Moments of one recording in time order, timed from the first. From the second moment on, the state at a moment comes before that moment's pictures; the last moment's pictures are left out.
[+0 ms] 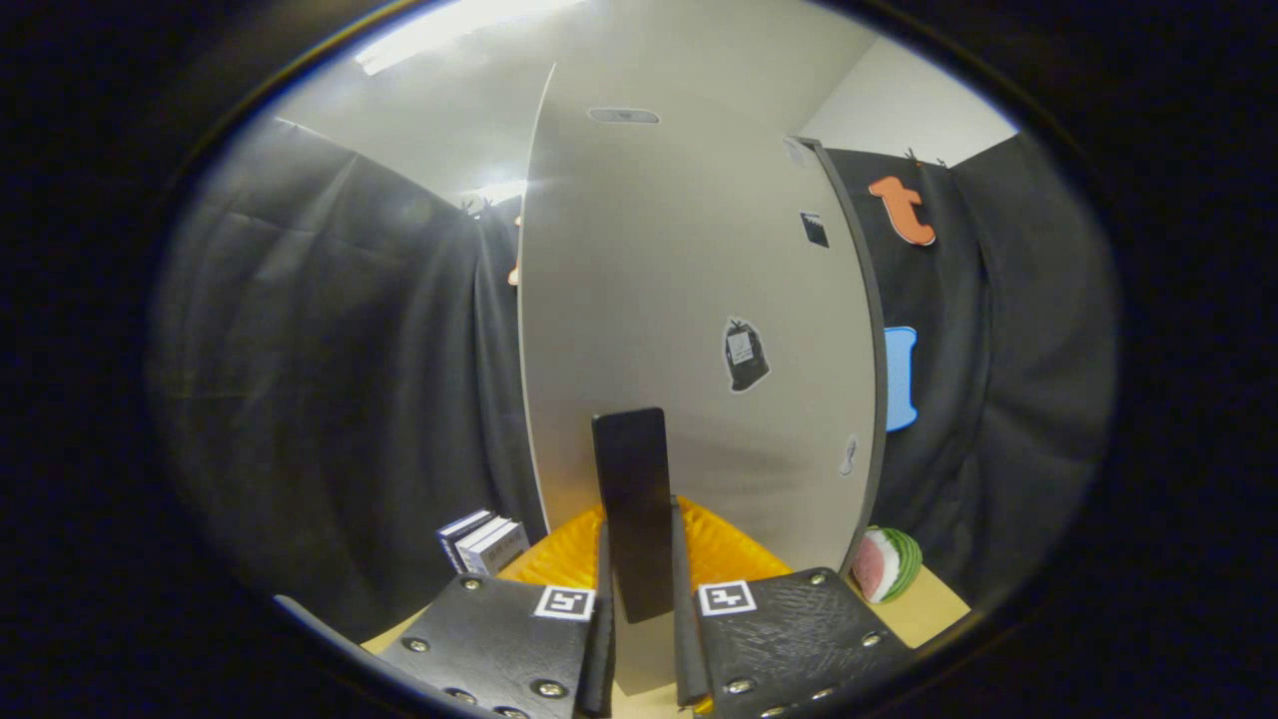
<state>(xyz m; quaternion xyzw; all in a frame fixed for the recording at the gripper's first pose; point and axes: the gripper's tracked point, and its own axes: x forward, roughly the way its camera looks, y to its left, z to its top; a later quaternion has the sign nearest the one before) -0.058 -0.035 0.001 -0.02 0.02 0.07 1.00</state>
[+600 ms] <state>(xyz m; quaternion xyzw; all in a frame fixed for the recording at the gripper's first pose) -0.106 -0.101 0.009 0.00 0.02 0.08 1.00</state>
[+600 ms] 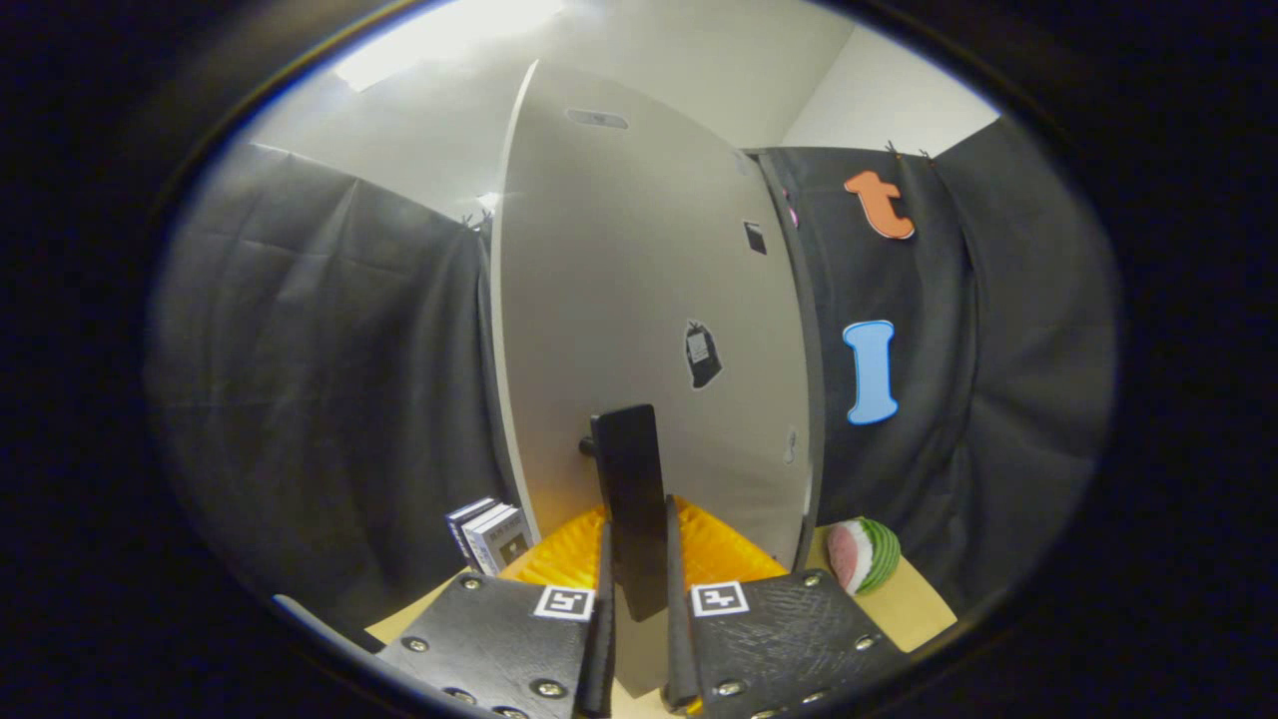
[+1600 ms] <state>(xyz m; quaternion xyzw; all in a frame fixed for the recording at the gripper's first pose) -0.137 -0.285 0.044 -0.04 0.00 -0.05 1.00</state>
